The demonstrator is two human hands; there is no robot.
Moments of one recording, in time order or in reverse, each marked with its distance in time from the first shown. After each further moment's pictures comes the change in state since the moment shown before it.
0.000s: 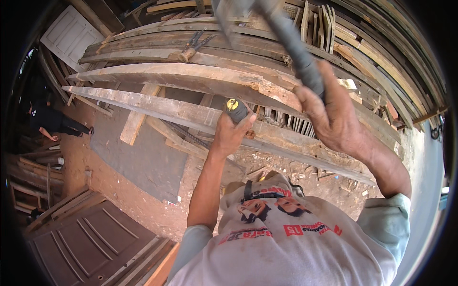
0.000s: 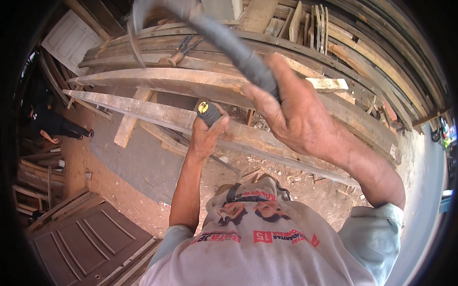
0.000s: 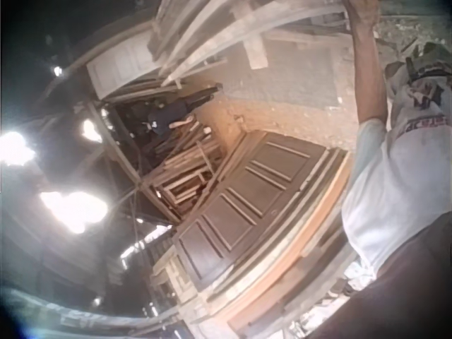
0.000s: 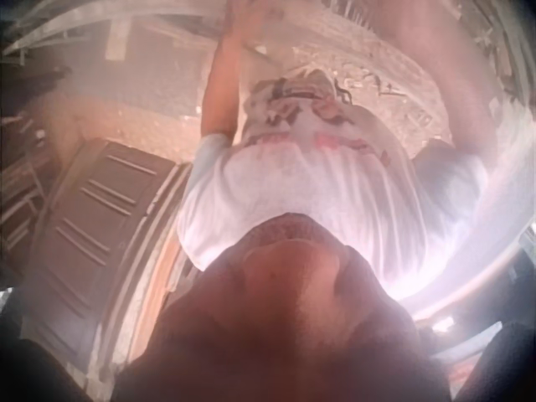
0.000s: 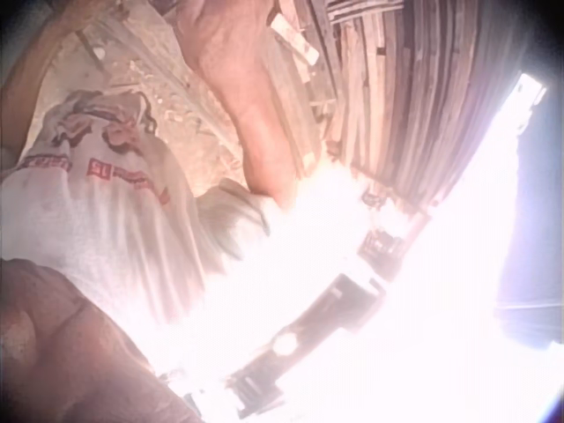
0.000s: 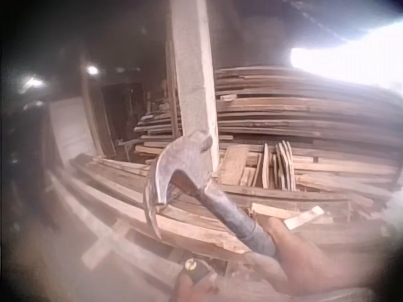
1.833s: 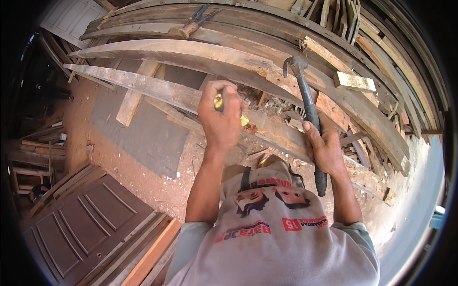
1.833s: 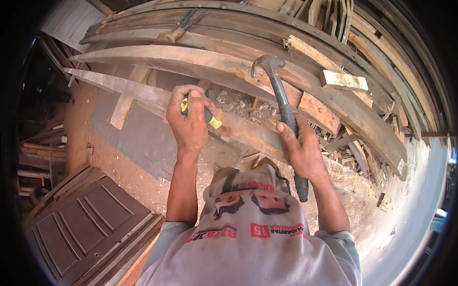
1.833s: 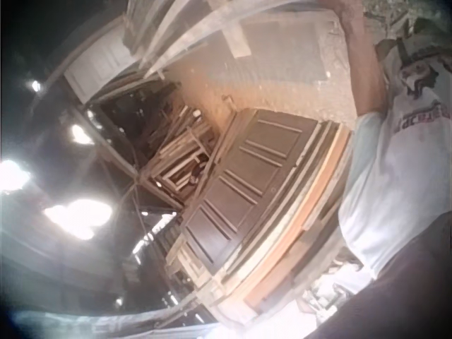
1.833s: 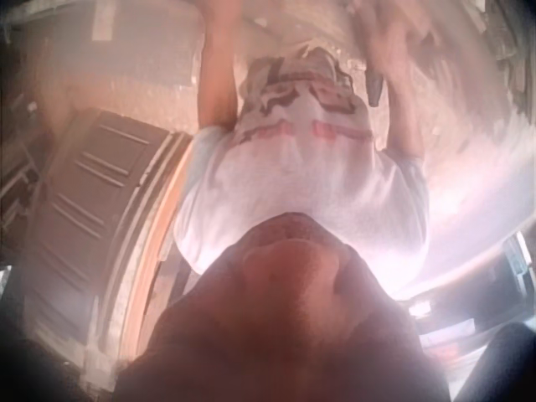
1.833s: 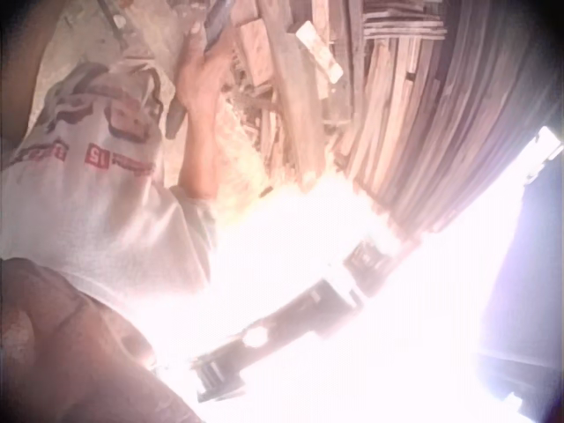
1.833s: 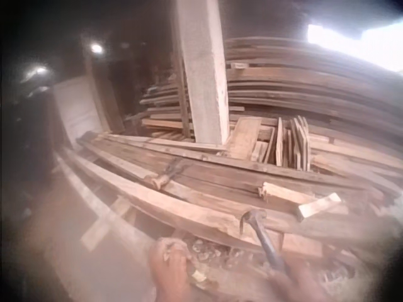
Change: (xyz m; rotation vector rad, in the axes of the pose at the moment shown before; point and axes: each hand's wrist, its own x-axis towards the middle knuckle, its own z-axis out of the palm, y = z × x) left_hand 0.015 0.049 0.030 0.059 0.513 -0.016; right_hand -0.049 0.100 0.095 0.580 0.014 0.641
